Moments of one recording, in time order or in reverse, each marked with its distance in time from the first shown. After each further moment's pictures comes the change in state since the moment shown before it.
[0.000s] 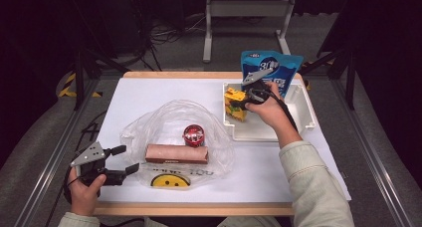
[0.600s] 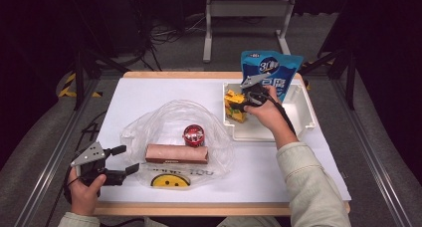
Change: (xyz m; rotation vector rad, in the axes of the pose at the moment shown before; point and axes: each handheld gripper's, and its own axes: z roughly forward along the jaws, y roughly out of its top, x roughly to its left) left arm 0.000 0.000 0.000 0.002 -0.002 -0.006; right arm -0.002 -0.012 0.015 0.006 -0.024 0.008
